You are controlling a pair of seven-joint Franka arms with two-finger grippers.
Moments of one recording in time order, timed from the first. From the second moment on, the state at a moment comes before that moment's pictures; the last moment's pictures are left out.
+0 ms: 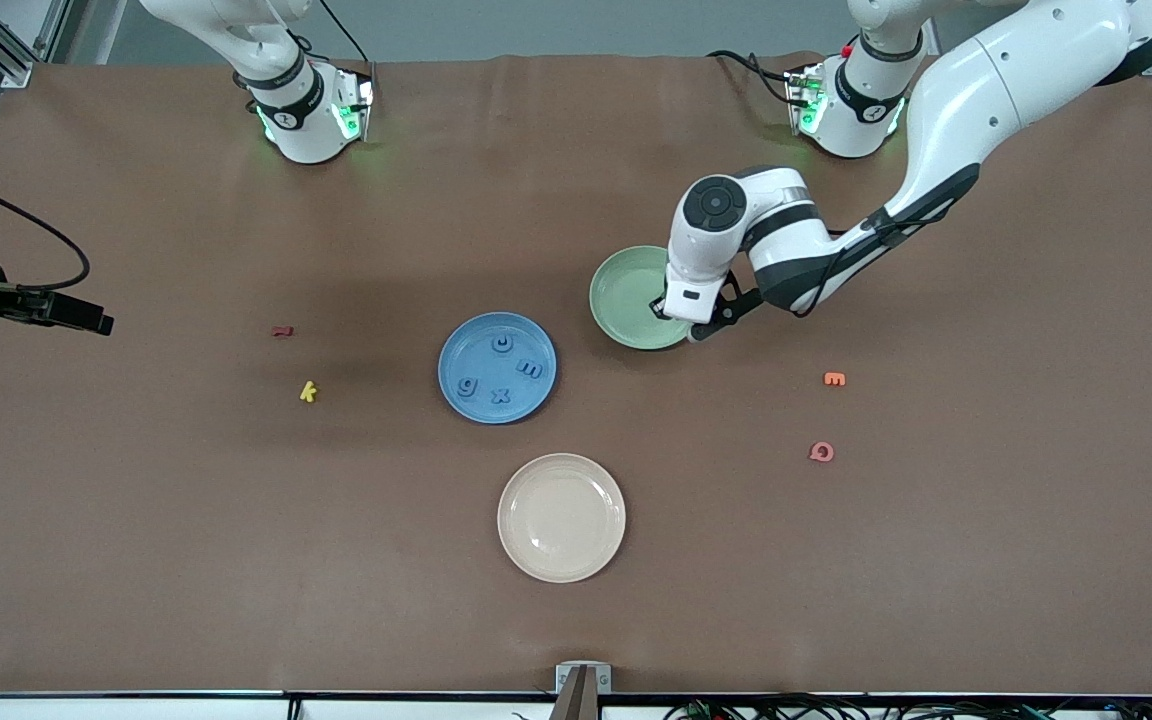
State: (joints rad) left arm 0.39 0.78 -1.16 -2.12 0.87 2.17 -1.82; right arm -0.01 0.18 -0.07 -1.48 0.03 1.50 0.08
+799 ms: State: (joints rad) left arm 0.38 0.79 -1.16 -2.17 0.87 2.18 -1.83; right arm -0.01 -0.06 -0.07 -1.62 0.03 1.50 0.08
